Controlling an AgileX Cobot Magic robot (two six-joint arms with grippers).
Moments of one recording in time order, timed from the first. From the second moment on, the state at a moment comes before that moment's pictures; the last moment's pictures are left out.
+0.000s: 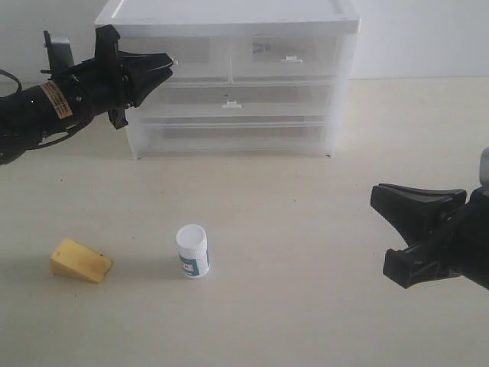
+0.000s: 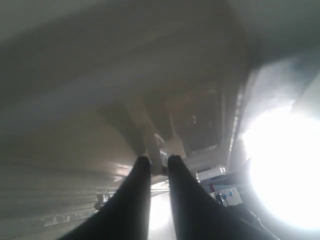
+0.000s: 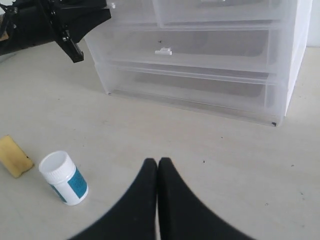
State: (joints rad) left arm -0.05 2.08 -1.04 0.87 -1.15 -1.68; right arm 0.43 1.05 -0.12 -0.33 -0.61 0.45
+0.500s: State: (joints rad) left arm -0.10 1.85 -0.63 0.83 -1.19 -1.44; right arm 0.43 1.05 -0.12 -0.33 -0.61 0.42
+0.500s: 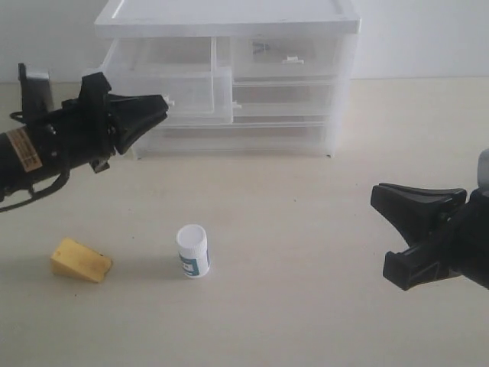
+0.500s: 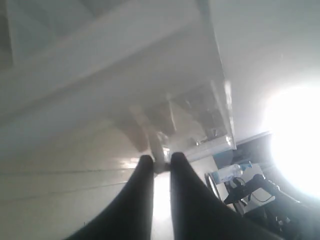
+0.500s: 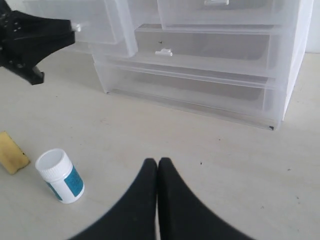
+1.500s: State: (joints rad) left arm -0.09 1.73 -0.45 1.25 -1.19 -1.37; right arm 0.43 1.05 -0.12 -0.38 -0.59 0.43
